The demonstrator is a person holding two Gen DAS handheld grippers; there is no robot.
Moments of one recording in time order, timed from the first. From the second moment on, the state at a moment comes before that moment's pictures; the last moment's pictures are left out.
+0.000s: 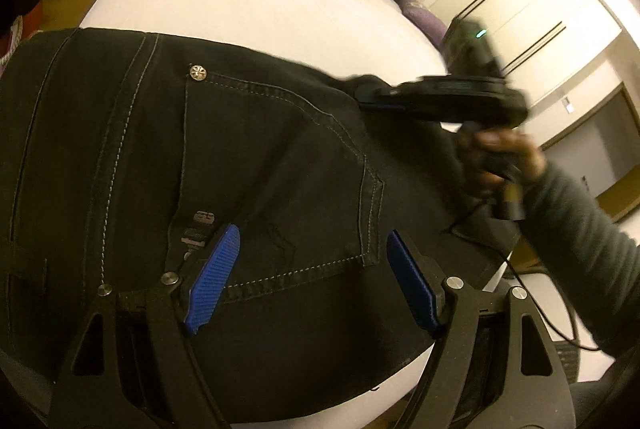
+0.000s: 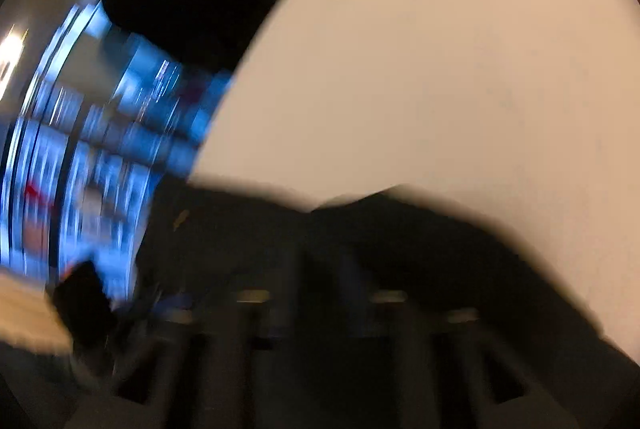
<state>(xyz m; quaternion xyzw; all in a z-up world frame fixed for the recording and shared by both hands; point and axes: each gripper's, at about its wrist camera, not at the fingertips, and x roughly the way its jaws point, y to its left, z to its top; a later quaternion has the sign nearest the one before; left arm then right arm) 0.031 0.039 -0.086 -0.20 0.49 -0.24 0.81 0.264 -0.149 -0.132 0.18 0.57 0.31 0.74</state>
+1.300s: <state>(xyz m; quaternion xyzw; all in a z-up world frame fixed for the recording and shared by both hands) 0.036 0.036 -0.087 -0.19 0.48 -0.22 0.83 0.100 -0.240 -0.147 0.47 0.41 0.09 0.78</state>
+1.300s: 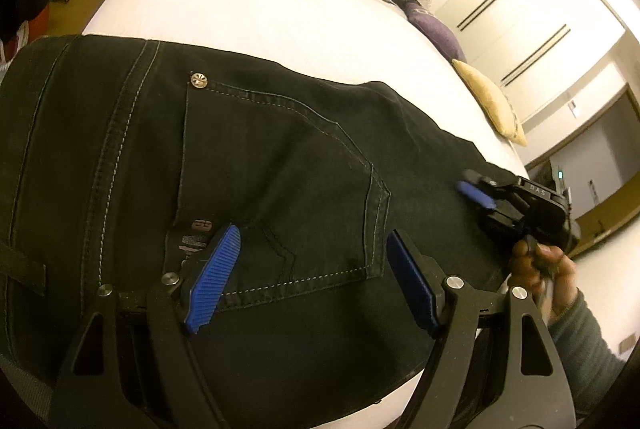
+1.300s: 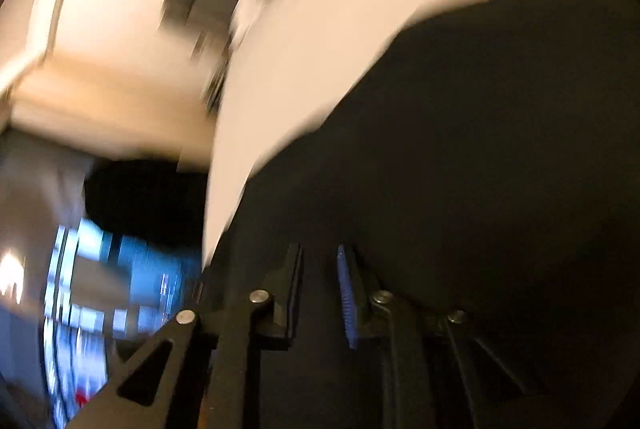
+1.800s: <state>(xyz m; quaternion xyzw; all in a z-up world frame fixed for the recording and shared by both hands) 0.038 0.028 -0.086 -0.17 0.48 -0.21 0.83 -0.015 -0.527 -0.103 0.50 0.23 -0.25 0.80</state>
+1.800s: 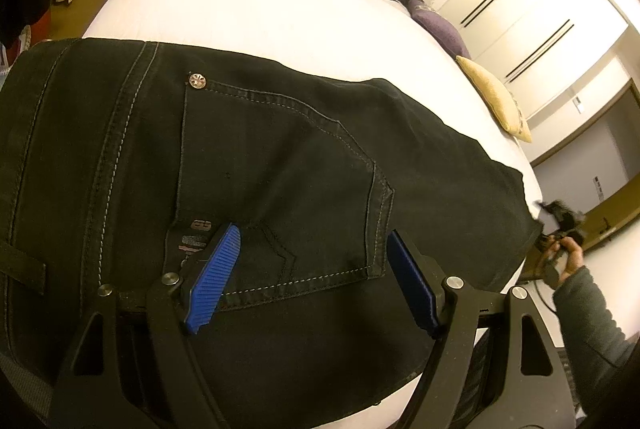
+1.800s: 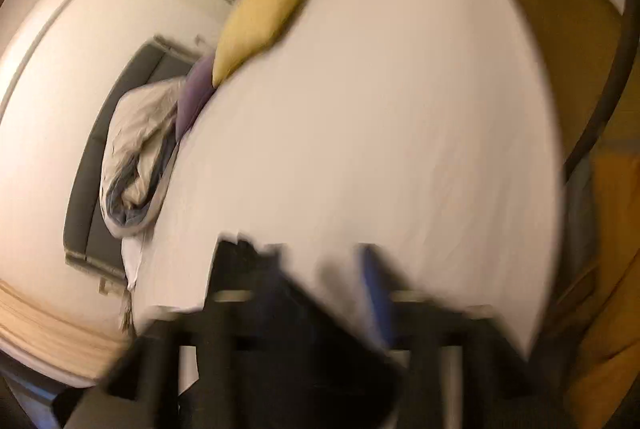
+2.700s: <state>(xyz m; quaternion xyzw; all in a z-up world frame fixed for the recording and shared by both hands) 0.067 -0.041 -0.086 -0.11 0.51 -0.21 0.83 -0.101 -0.566 -0.152 0.64 0.18 -0.11 0.74</state>
